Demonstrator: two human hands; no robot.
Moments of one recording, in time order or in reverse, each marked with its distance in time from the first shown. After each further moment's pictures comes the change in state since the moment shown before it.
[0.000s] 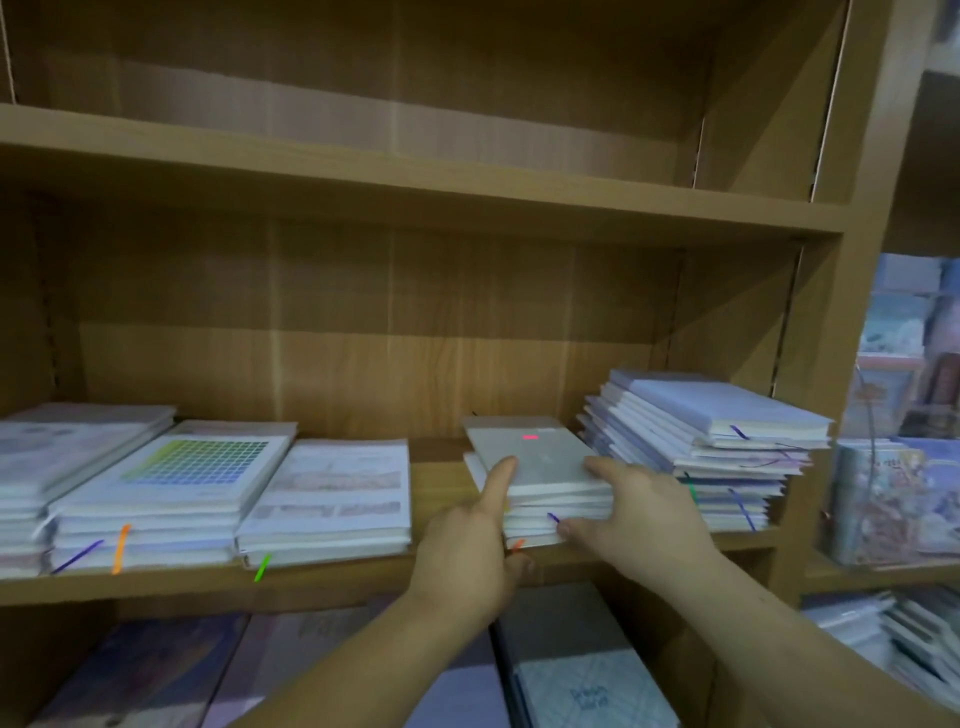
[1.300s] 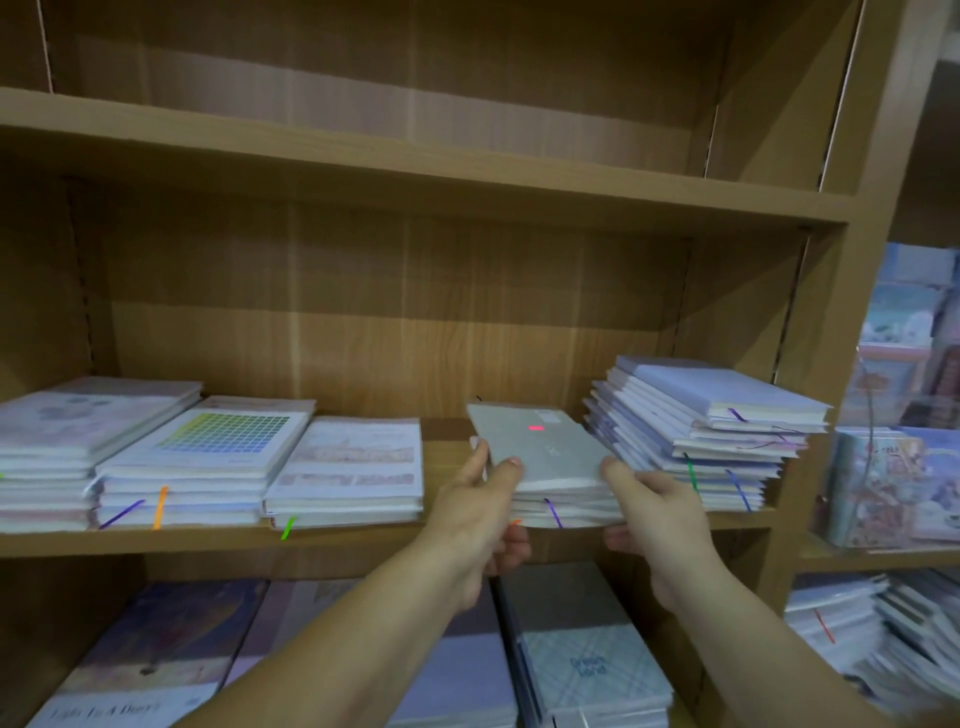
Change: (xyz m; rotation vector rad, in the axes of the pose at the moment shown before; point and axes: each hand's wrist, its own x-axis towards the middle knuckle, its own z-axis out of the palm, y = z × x) left_hand -0.021 0.035 -0.024 -1.140 -0.045 -0.592; right_hand -0.031 -0.010 0.003 1.199 0.029 0.554
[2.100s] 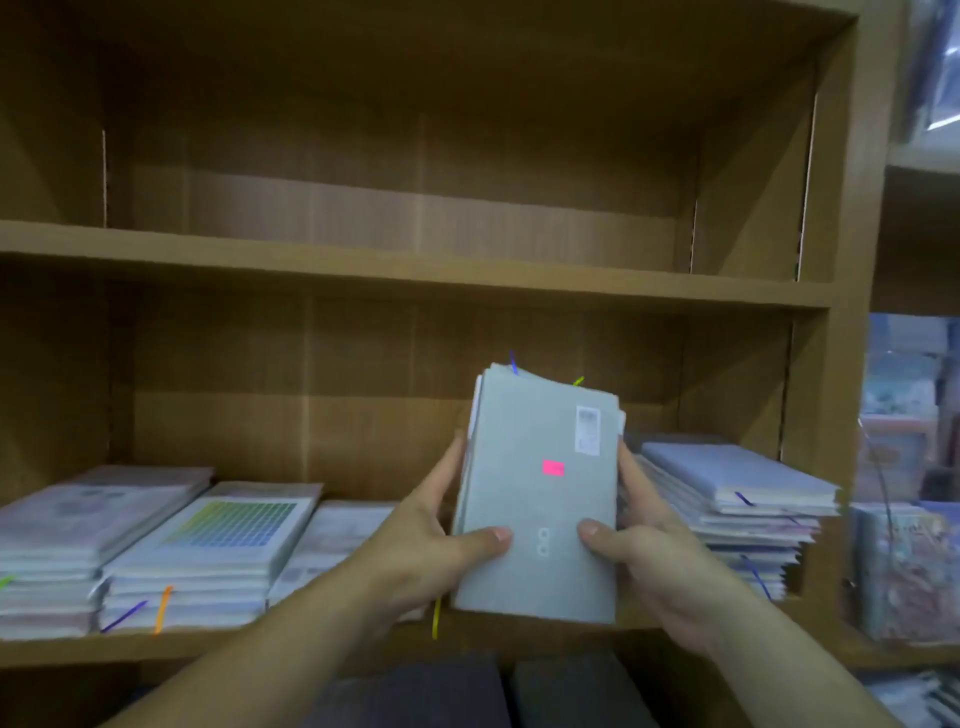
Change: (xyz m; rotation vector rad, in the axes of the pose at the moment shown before) left_hand 0.001 0.069 -0.056 0.269 -0.254 0.405; right_hand 0.007 -0.059 0.000 0.106 -0.505 -0.177
